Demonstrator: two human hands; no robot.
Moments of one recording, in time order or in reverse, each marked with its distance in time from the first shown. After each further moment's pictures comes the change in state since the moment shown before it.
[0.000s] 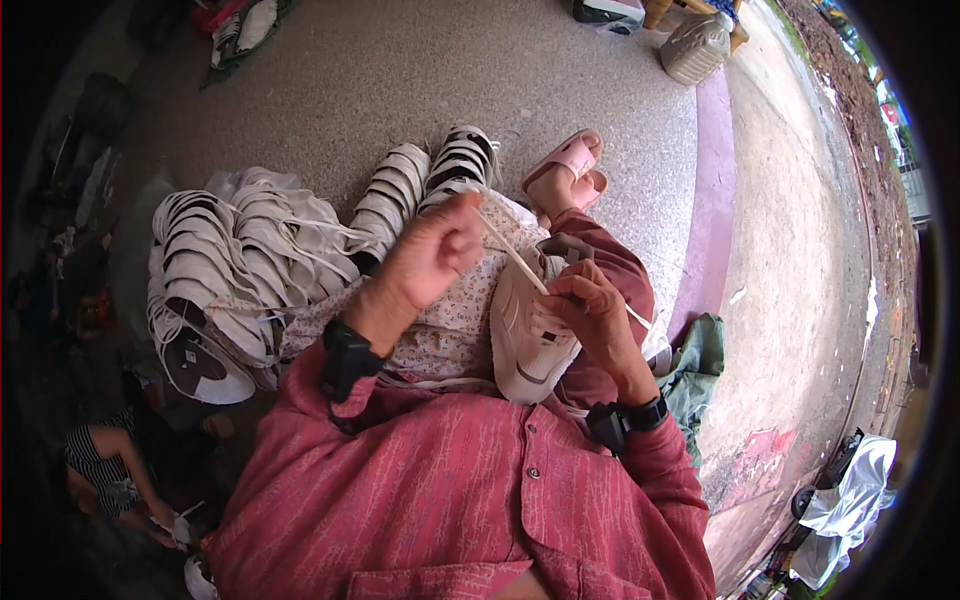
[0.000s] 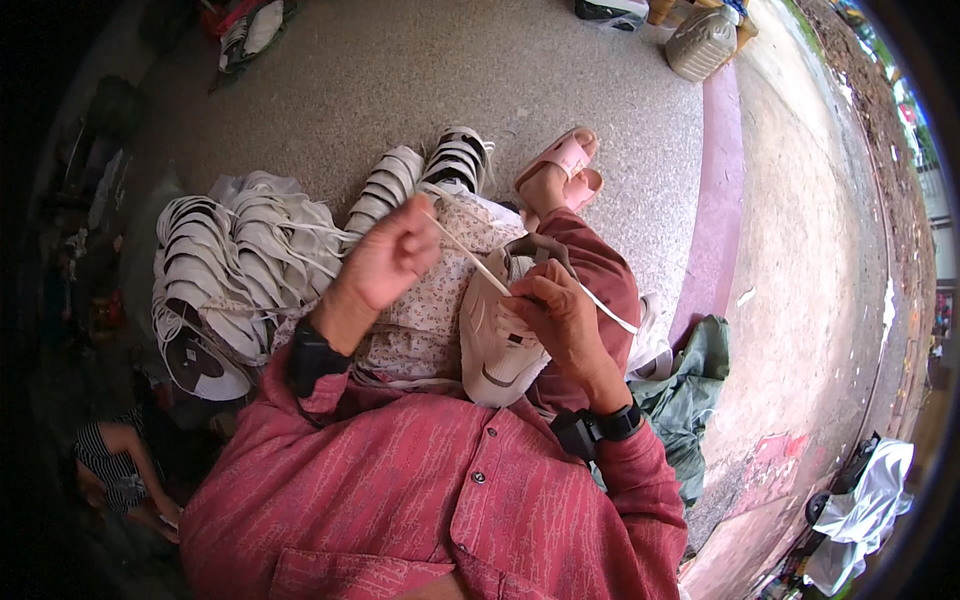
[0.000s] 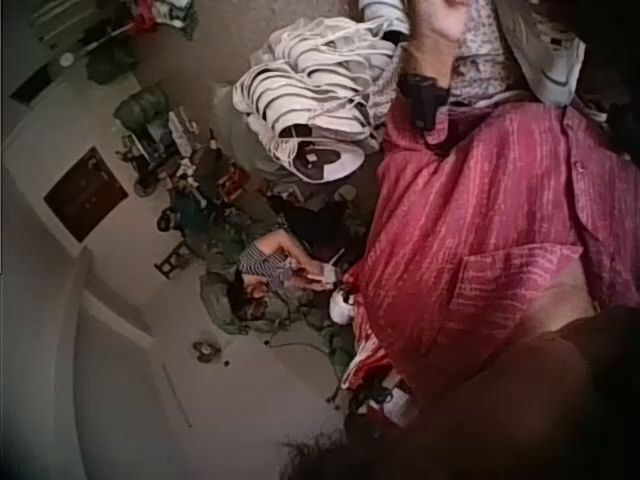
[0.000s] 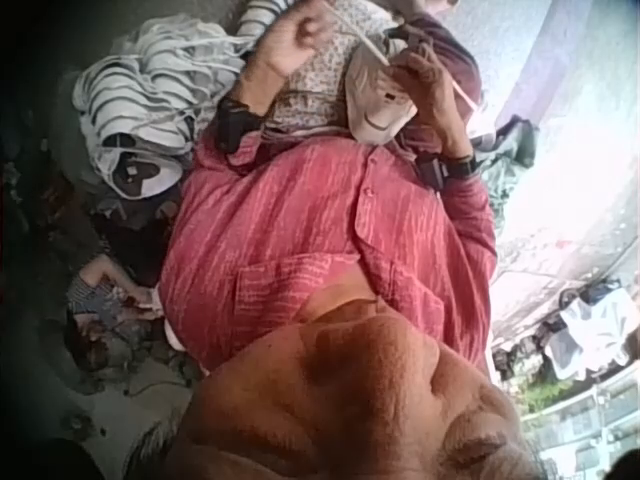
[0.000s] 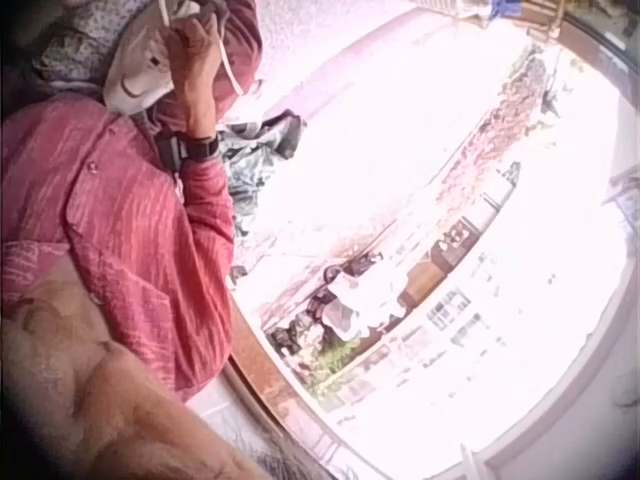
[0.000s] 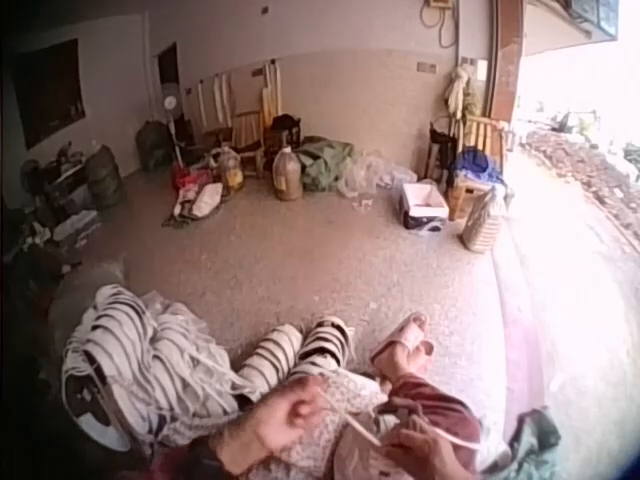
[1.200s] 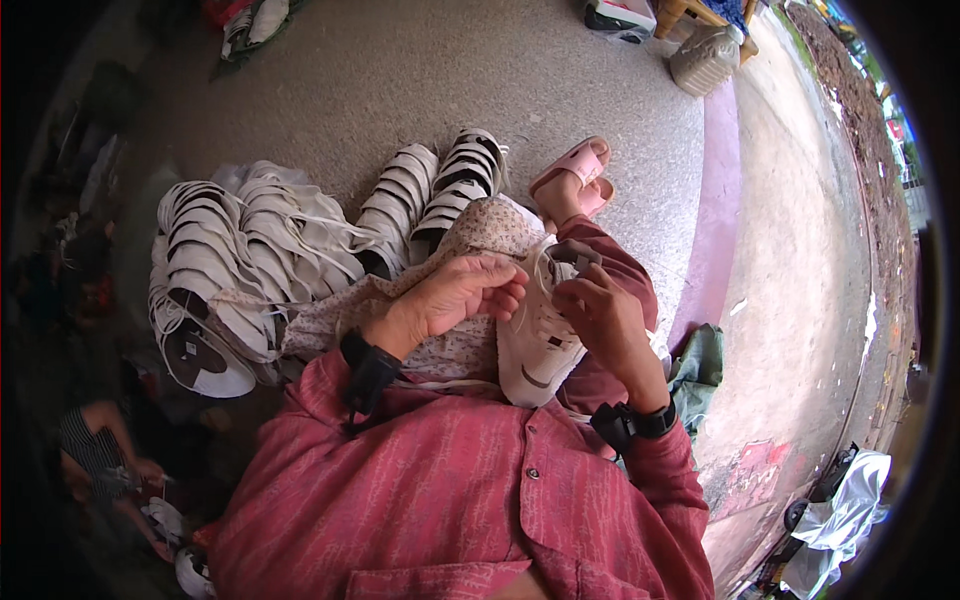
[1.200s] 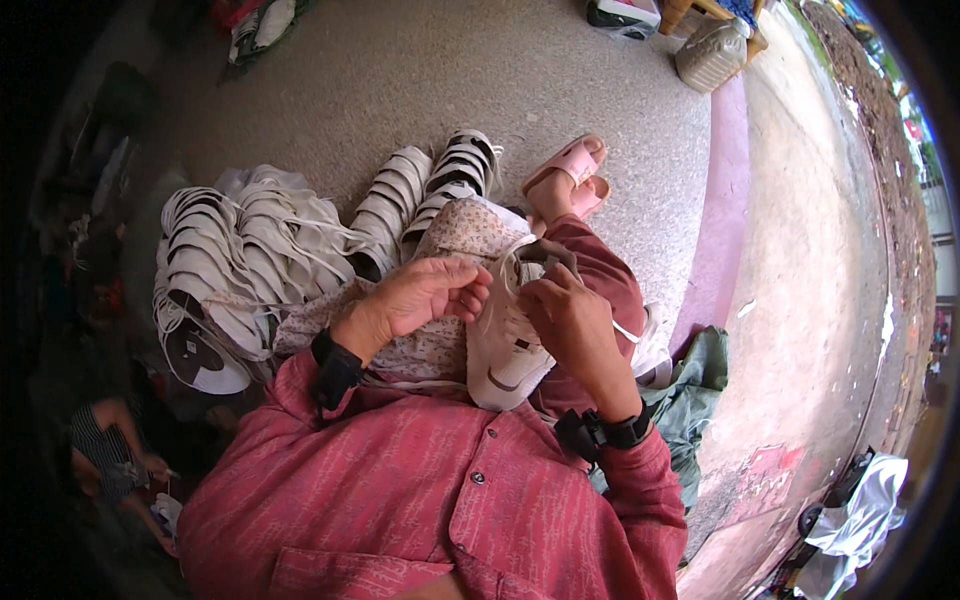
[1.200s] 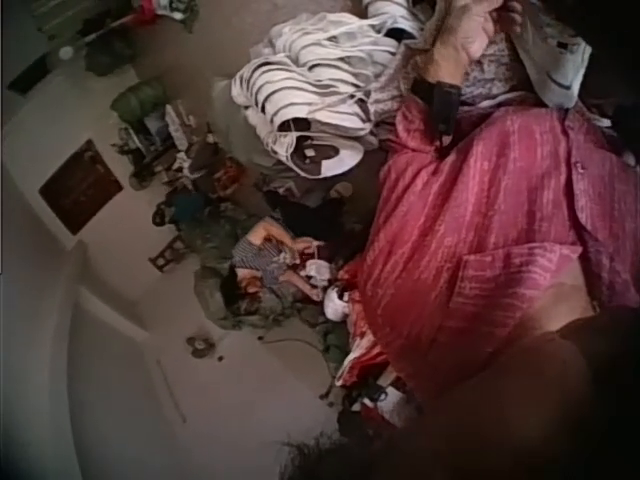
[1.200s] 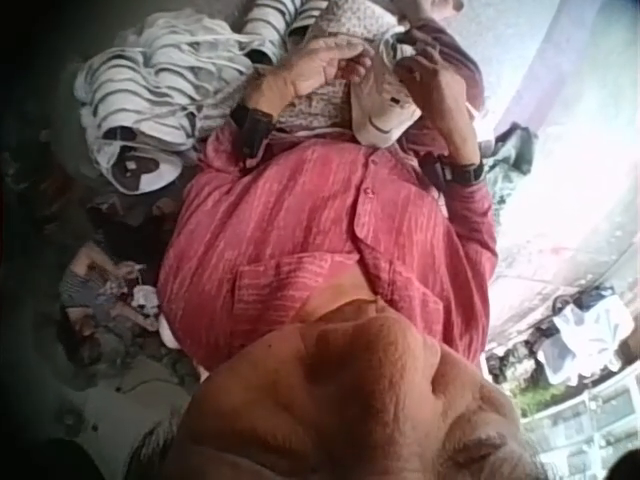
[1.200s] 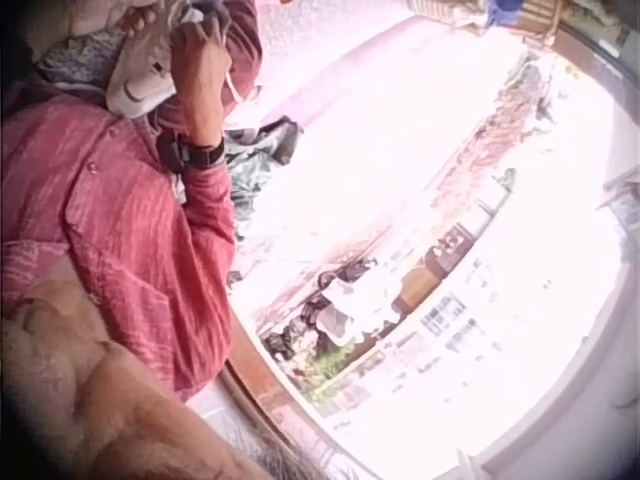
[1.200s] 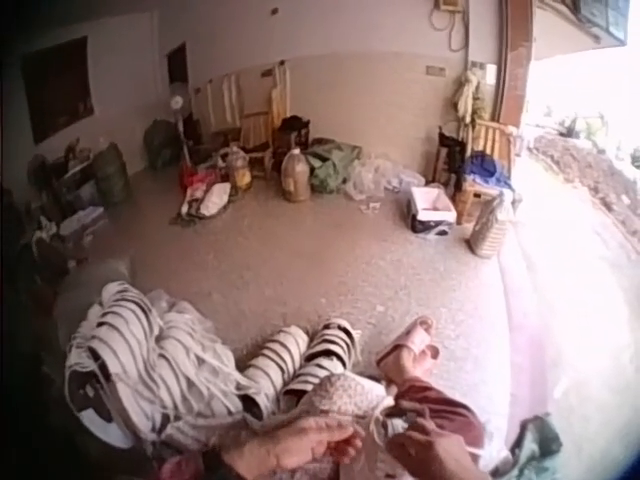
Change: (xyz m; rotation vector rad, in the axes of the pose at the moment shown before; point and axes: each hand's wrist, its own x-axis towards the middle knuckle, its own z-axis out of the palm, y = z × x) left_hand -0.017 -0.035 -0.023 0.328 0.026 -0.305; right_hand 0.009 -0.032 -0.011 -0.442 -0.038 -0.040
